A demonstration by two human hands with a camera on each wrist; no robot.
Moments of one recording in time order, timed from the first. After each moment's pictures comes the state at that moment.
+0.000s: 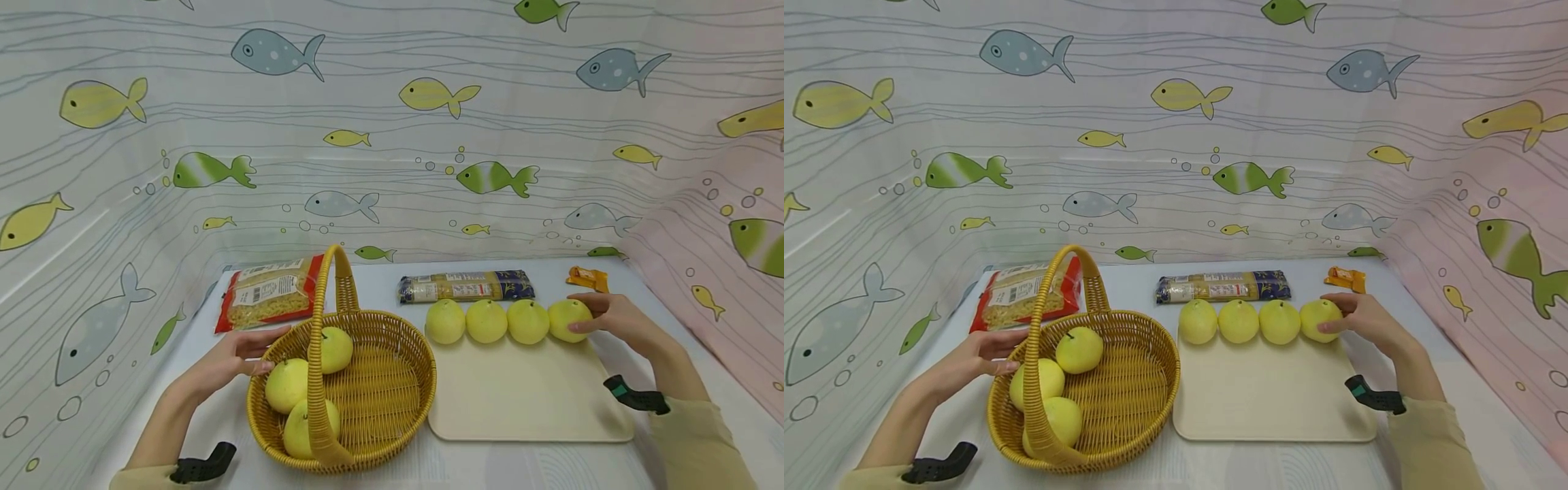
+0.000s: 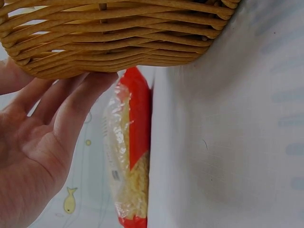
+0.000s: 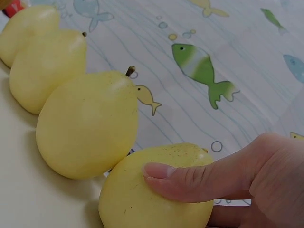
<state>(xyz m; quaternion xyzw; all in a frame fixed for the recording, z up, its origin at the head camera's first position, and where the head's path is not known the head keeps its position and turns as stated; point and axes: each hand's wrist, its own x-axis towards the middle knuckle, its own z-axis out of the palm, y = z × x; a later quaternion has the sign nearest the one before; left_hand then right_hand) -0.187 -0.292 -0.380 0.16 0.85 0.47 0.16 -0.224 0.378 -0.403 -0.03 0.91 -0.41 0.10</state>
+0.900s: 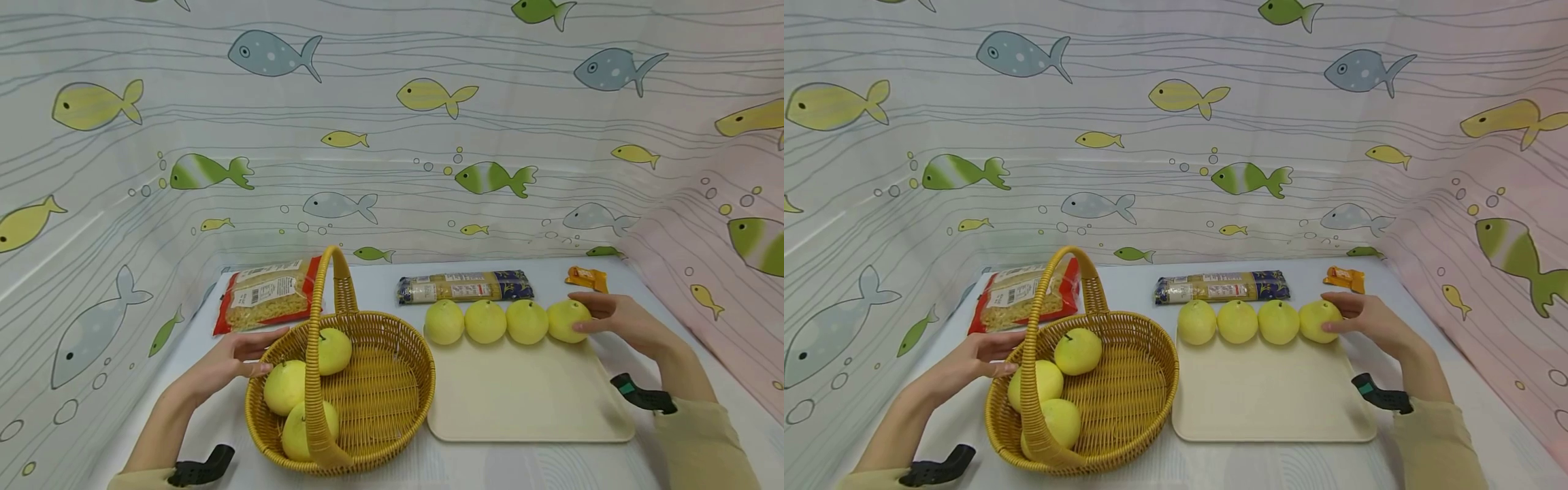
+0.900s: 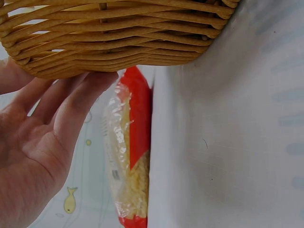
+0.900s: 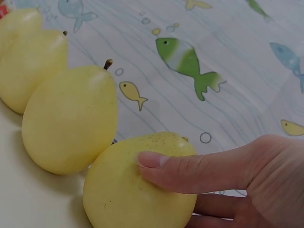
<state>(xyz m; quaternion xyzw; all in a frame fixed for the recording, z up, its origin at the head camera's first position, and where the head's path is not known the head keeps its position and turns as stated) -0.188 -0.291 -0.381 0.16 0.85 0.47 0.17 -0.221 0.392 -0.405 -0.06 0.89 -0.44 0.10</state>
